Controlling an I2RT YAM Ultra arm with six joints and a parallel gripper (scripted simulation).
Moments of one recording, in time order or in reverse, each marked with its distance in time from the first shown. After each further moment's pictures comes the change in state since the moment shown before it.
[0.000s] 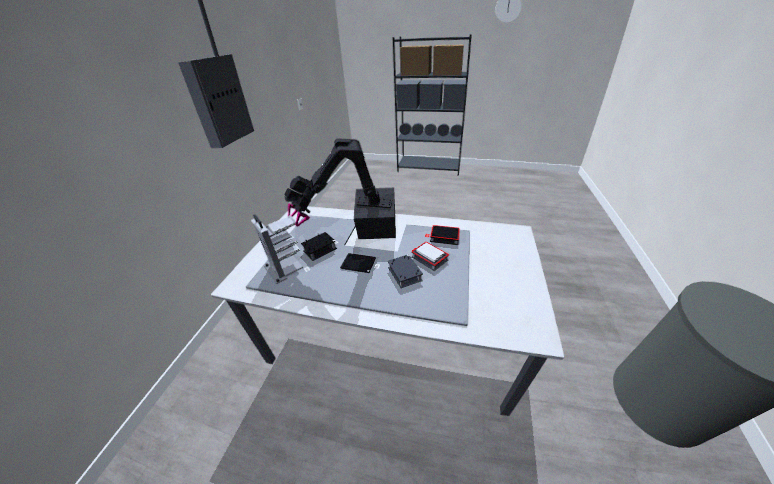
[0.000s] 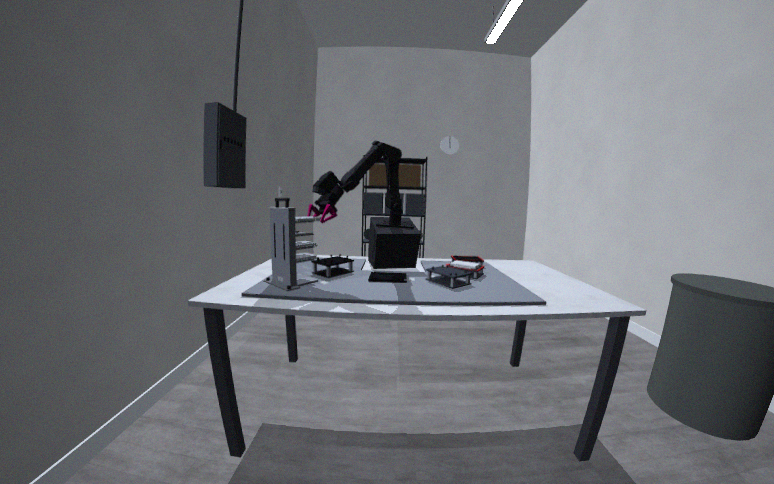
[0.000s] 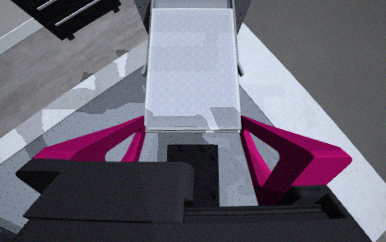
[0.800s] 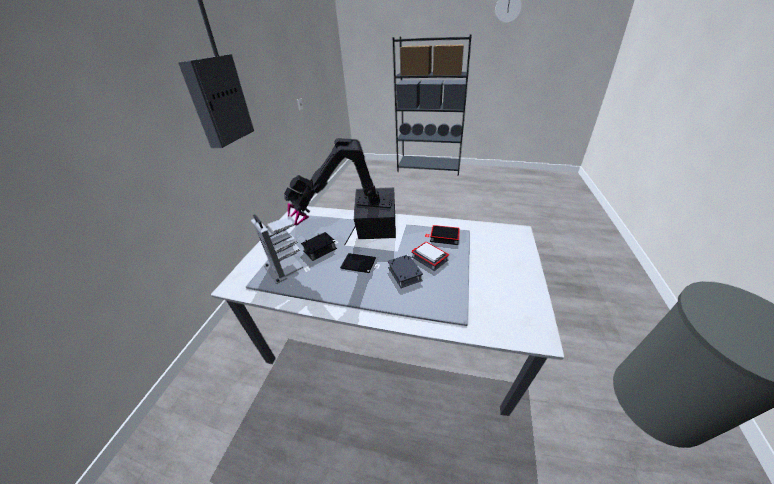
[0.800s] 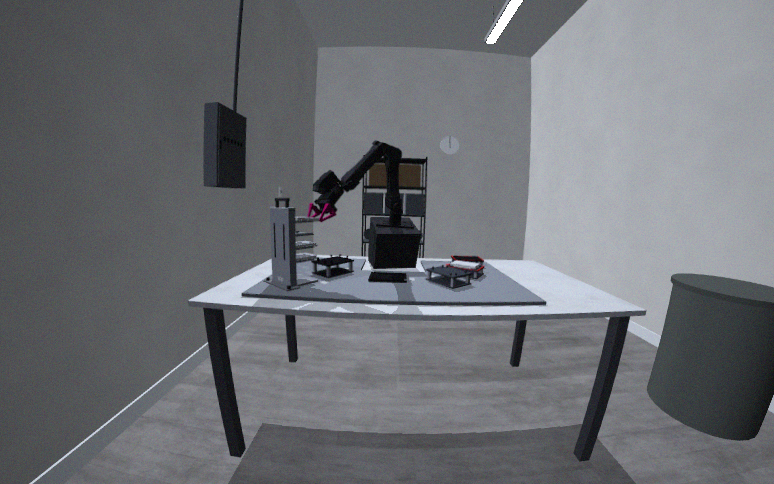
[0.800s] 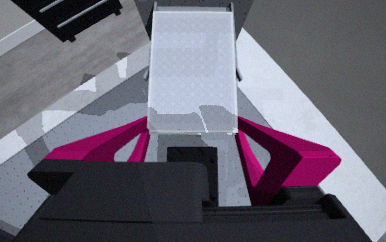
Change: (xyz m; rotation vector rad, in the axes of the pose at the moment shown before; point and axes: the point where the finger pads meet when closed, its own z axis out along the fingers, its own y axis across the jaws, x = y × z) arm -0.005 0.000 -0.001 -0.001 -0.016 -0.008
